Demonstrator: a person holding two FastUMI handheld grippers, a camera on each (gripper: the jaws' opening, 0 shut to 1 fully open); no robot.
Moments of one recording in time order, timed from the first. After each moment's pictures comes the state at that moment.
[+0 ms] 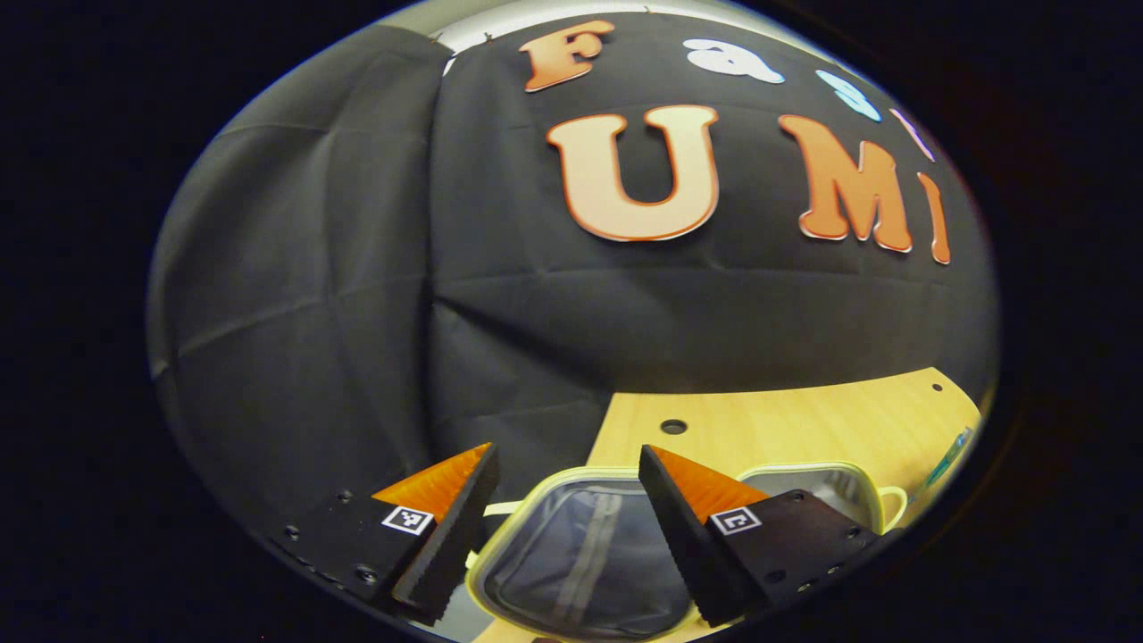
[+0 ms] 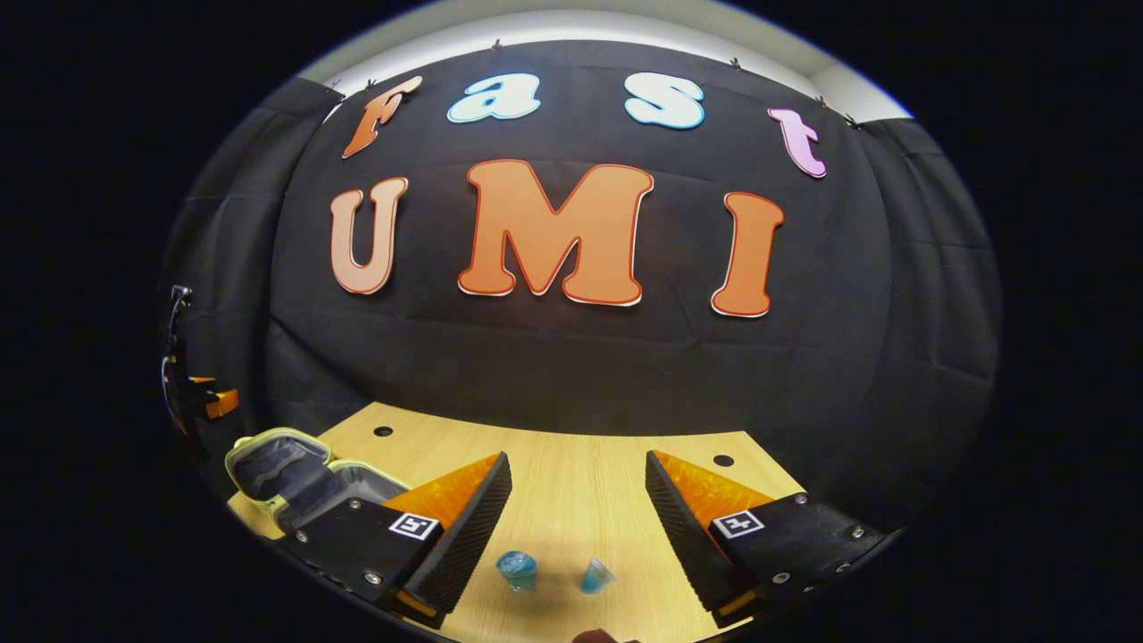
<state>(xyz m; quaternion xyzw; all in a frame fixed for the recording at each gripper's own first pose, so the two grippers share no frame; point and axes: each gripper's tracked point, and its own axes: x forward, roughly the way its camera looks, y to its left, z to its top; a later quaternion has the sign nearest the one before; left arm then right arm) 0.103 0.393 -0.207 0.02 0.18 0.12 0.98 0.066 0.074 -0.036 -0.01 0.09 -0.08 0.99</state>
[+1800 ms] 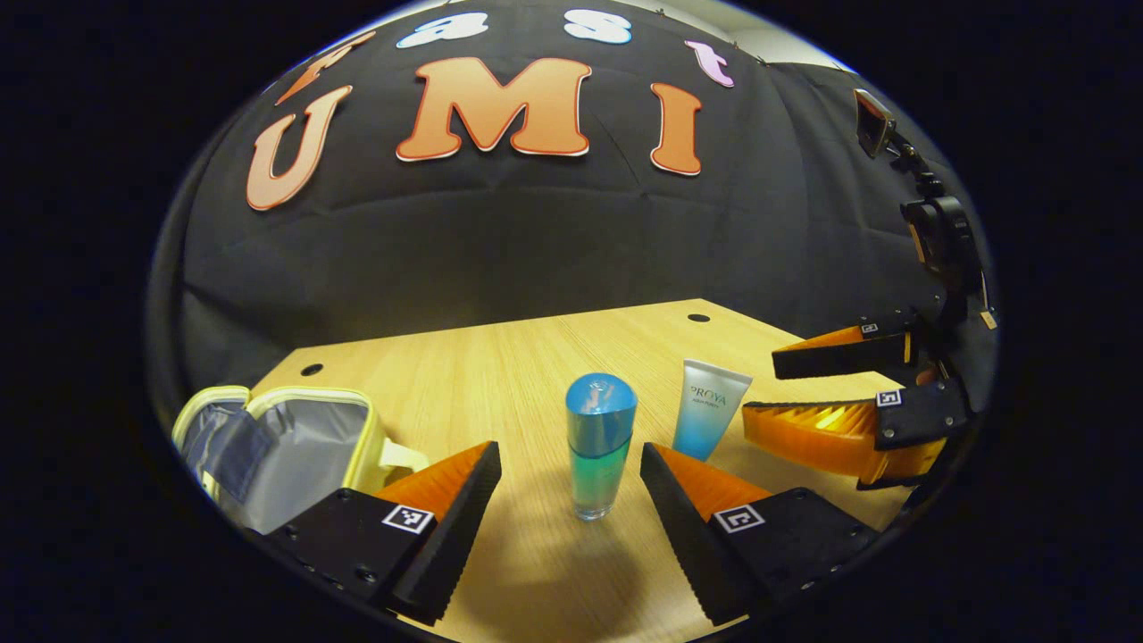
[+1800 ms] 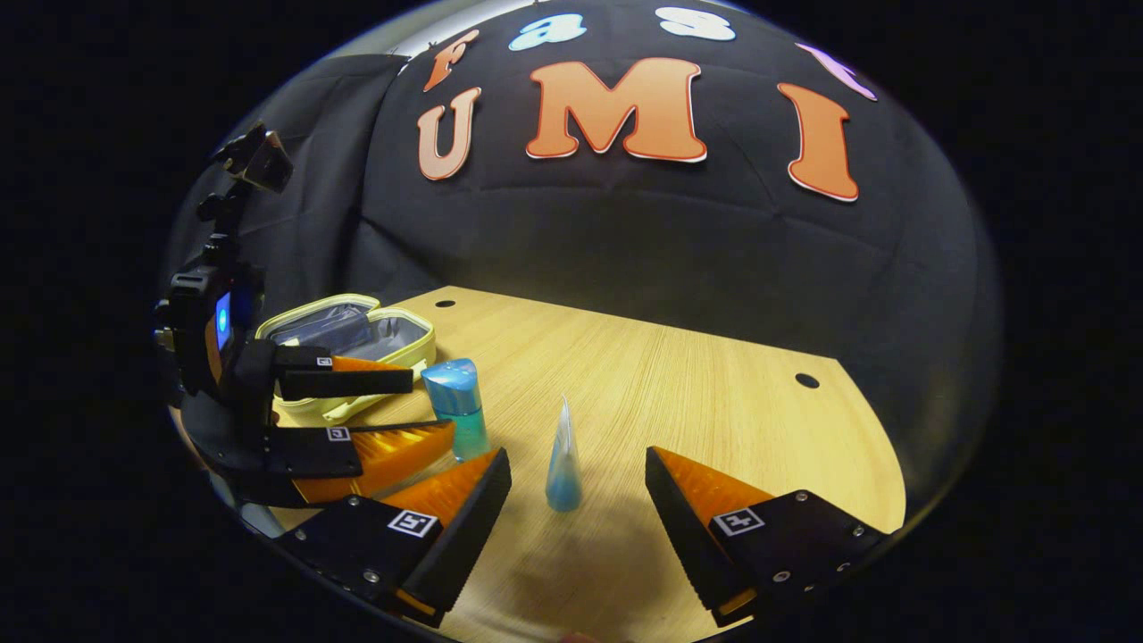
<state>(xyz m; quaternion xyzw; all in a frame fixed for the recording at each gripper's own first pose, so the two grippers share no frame) 0.070 -0.134 -0.349 0.01 0.24 -0.19 0.95 0.045 0.034 -0.252 -0.02 0.20 0.11 0.97</state>
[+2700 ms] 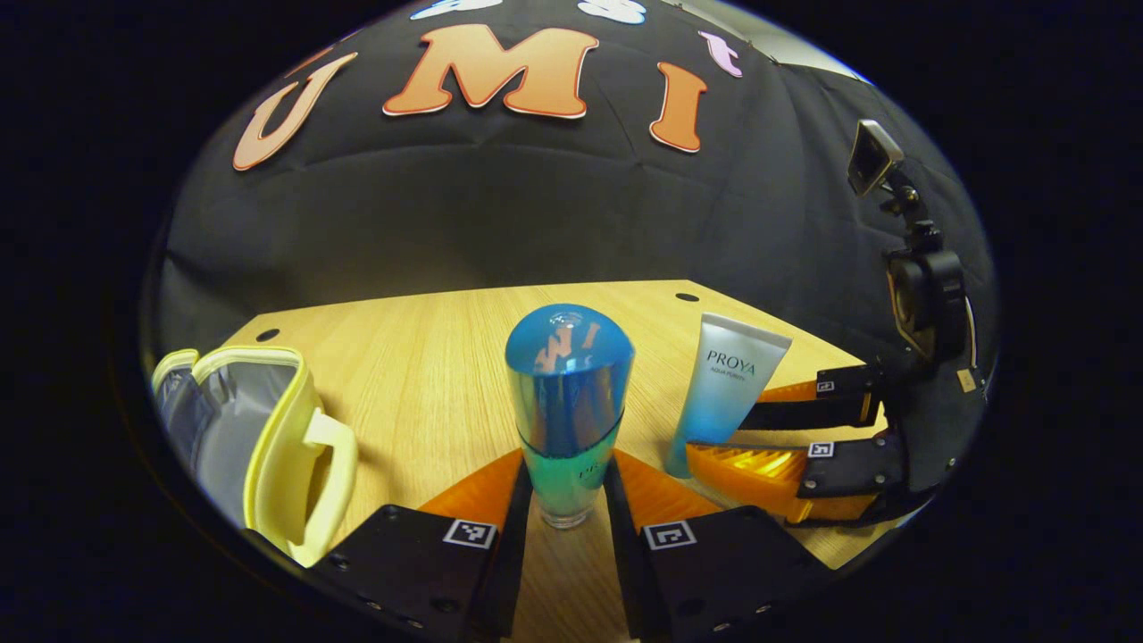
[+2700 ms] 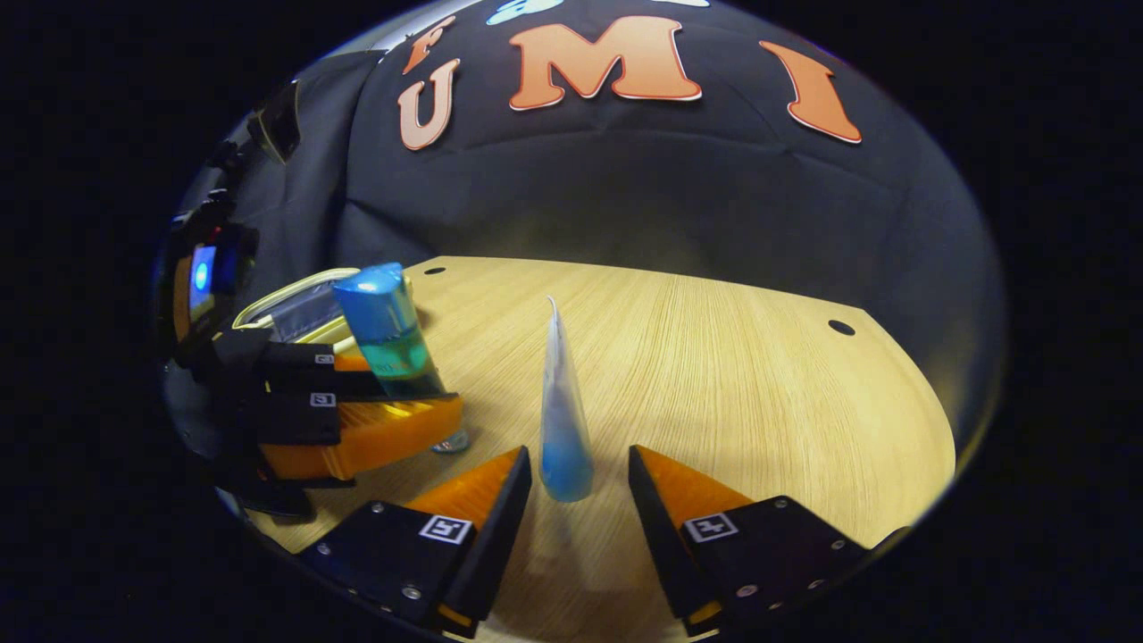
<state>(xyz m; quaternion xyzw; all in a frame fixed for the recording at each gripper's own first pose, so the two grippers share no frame) 0.085 -0.142 -0.381 -0.02 0.26 -0.21 0.94 0.073 0.049 -0.319 0.00 0.23 0.10 0.97</state>
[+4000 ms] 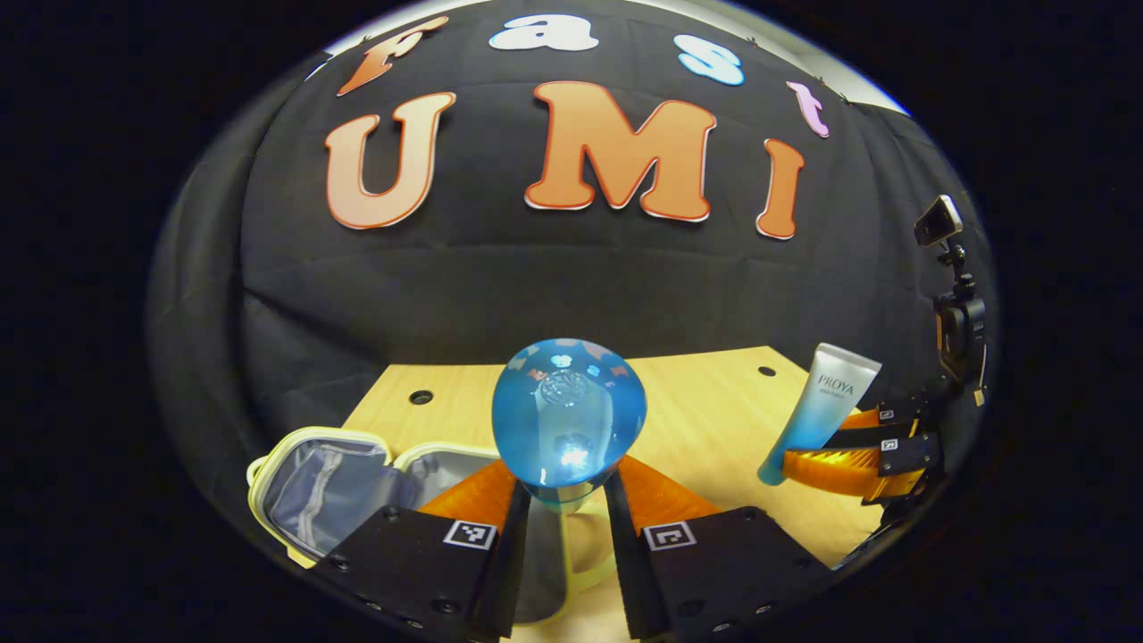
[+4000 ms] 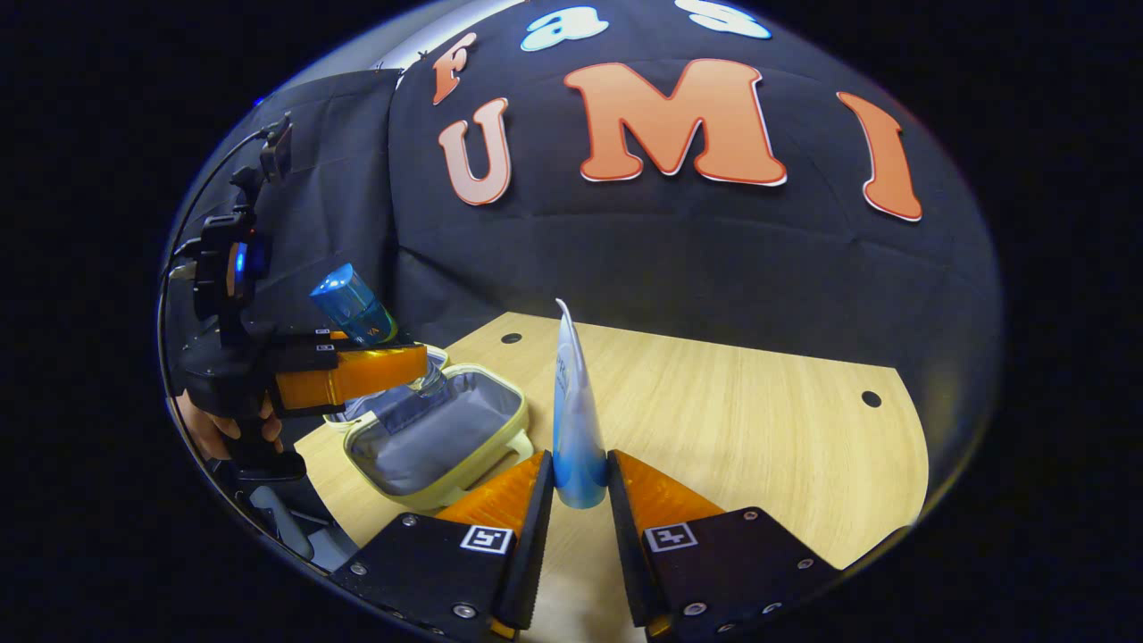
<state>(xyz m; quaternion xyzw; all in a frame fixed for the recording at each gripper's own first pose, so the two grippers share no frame) 0.088 0.075 -0.197 -0.01 0.26 -0.08 0.96 0.066 0.158 -0.137 0.03 0.22 0.18 0.96</state>
